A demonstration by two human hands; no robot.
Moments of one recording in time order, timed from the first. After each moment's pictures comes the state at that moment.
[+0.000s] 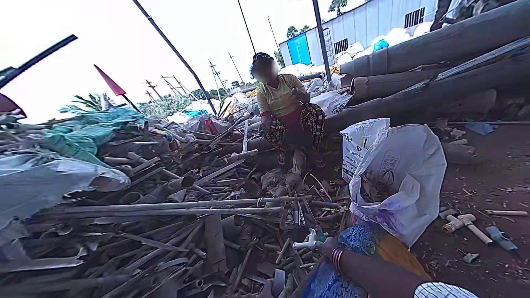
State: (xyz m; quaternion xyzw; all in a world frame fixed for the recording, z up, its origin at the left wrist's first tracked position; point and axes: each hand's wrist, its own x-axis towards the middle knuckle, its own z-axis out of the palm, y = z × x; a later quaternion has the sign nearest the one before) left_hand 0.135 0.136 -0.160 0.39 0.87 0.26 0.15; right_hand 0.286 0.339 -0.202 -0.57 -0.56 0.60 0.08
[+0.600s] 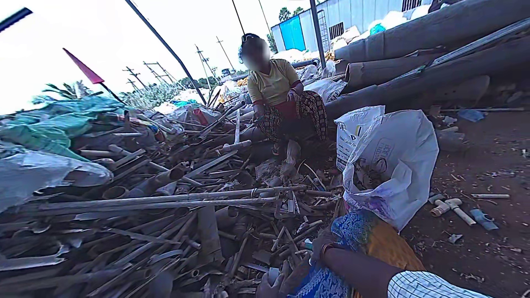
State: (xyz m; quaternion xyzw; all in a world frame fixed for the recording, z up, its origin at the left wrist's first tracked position) left_hand 0.120 0.149 -0.208 0.28 0.91 0.21 0.24; right_hand 0.274 0.317 -0.202 -0.42 -0.81 0.34 -0.23
